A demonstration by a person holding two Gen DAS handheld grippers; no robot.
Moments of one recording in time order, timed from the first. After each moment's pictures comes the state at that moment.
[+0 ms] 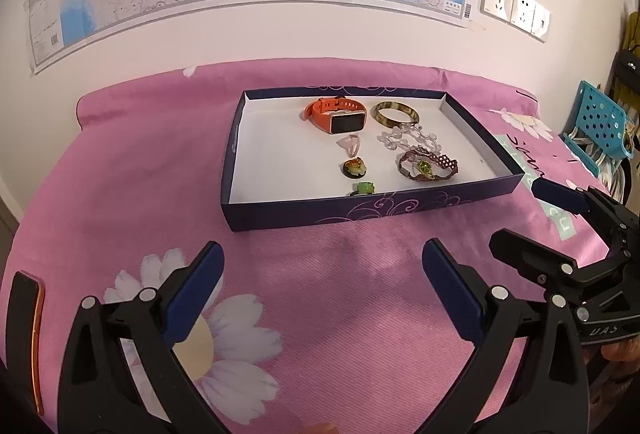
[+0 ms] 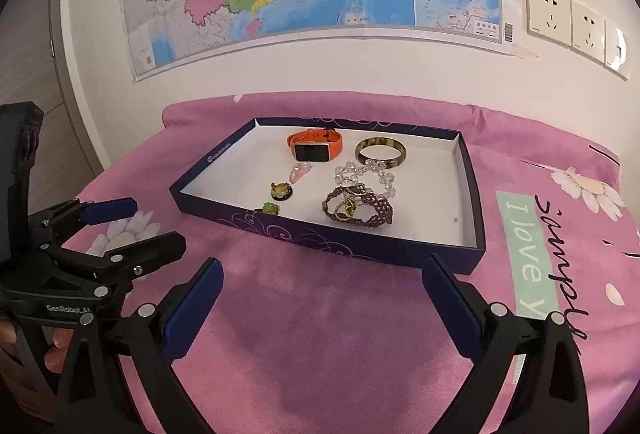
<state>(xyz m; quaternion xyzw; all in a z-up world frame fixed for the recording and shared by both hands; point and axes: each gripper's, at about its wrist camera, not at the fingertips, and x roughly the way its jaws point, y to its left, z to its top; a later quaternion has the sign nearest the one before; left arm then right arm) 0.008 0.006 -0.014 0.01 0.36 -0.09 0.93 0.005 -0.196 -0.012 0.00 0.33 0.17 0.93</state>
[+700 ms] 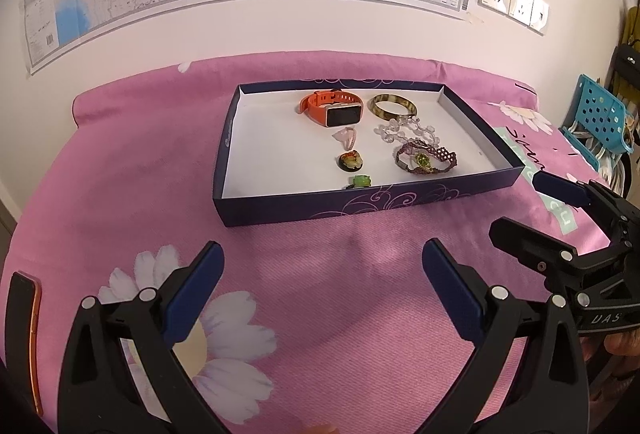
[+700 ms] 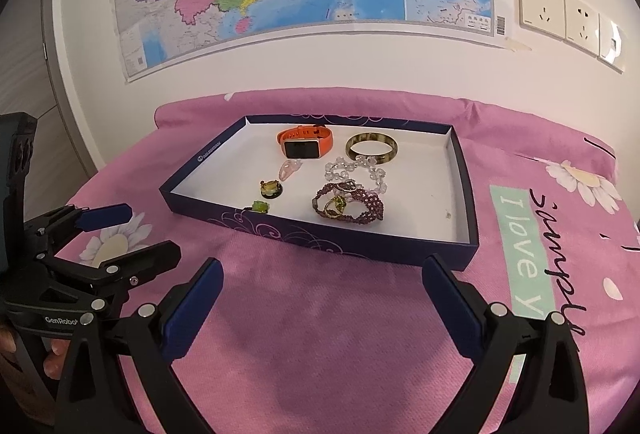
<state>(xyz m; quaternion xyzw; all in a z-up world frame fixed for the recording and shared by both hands) 0.009 0.003 -0.018 0.02 0.37 -0.09 0.93 0.009 -0.202 -0.014 0.00 0.33 0.16 0.93</state>
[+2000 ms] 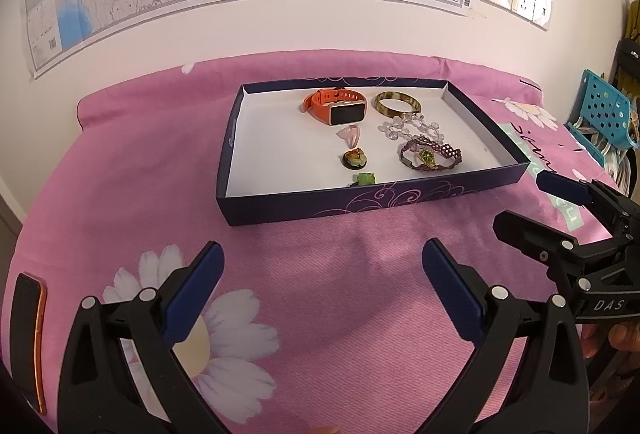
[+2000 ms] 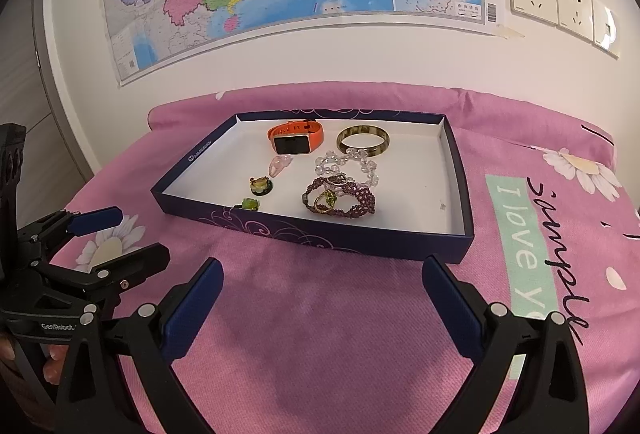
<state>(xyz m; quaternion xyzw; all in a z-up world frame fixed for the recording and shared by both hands) 0.010 0.002 -0.017 0.03 0.37 -0.08 0.93 0.015 -0.209 -0.019 0.02 0.34 0.15 0.93</state>
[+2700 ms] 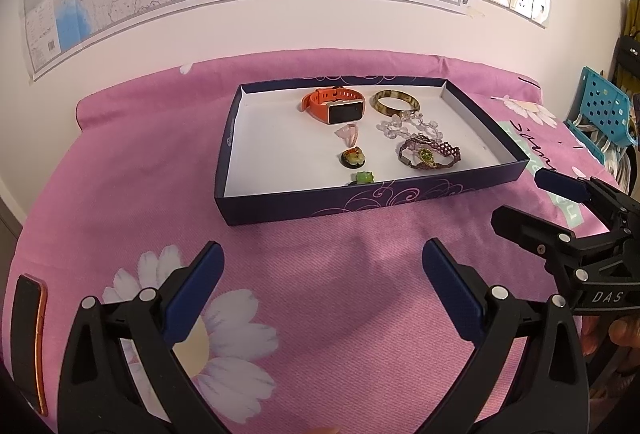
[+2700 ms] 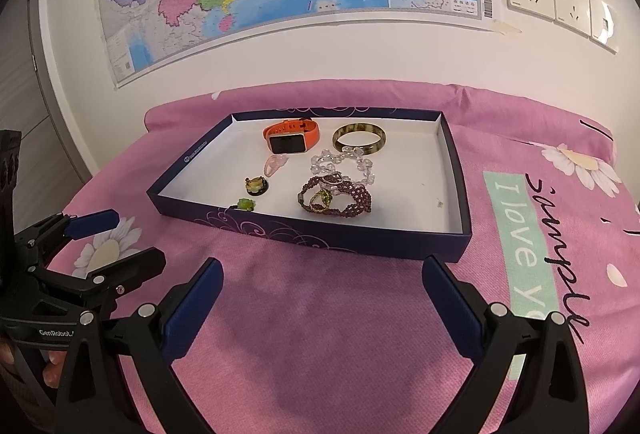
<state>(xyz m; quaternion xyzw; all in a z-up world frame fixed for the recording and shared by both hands) 0.008 0.001 -0.017 0.03 0.37 -0.08 0.93 0.018 -0.211 -0.020 0.02 0.35 0.15 0.93</state>
